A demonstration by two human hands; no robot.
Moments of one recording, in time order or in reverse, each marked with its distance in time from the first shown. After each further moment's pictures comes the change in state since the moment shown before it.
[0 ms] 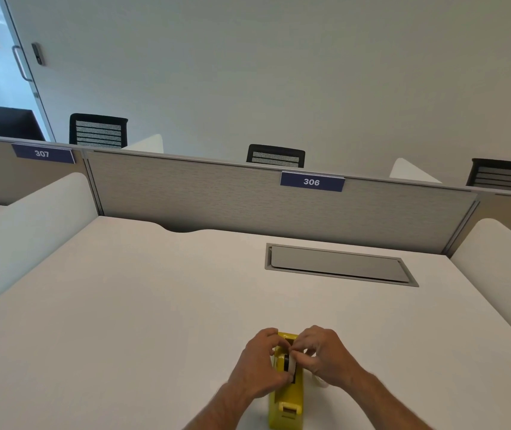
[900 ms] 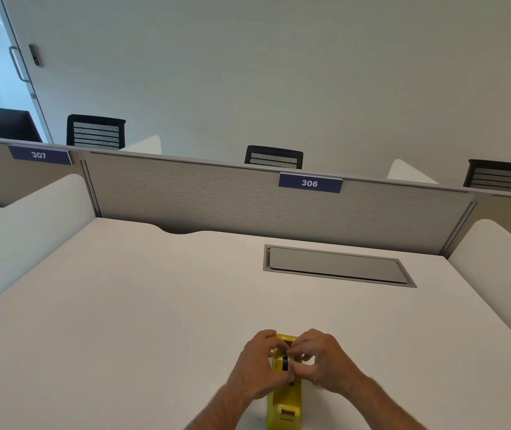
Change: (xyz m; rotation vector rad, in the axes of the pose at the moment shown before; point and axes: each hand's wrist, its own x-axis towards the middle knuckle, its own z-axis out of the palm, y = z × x) left_hand 0.002 0.000 0.002 0.022 0.009 0.005; right_hand -0.005 0.002 0.002 -0.058 -0.002 -0.081
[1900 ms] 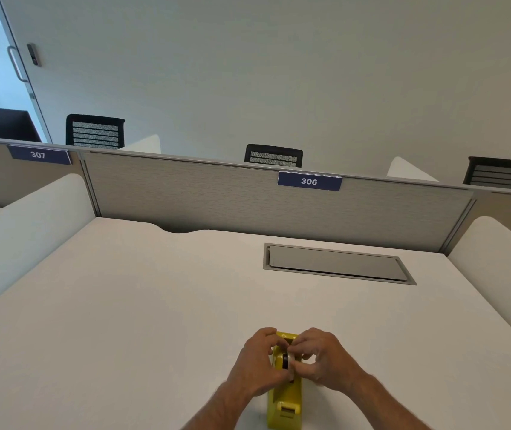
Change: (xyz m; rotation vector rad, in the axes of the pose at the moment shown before) left_hand 0.003 -0.006 0.004 0.010 -0.021 -0.021; right_hand -0.002 0.002 -0.001 0.032 0.001 -0.018
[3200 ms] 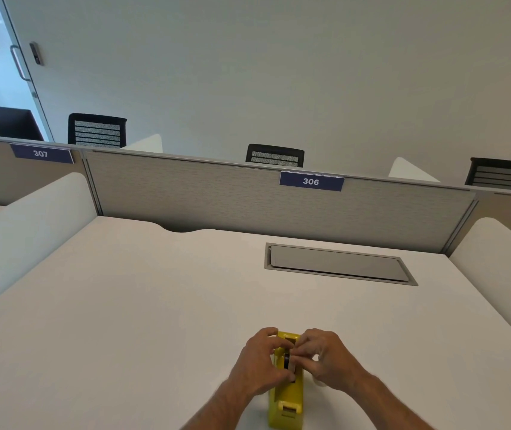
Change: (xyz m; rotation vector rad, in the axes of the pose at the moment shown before) left_hand -0.001 0.006 -0.005 0.050 -0.013 -0.020; right_hand 0.001 -0.002 -0.003 0.019 -0.009 -0.007
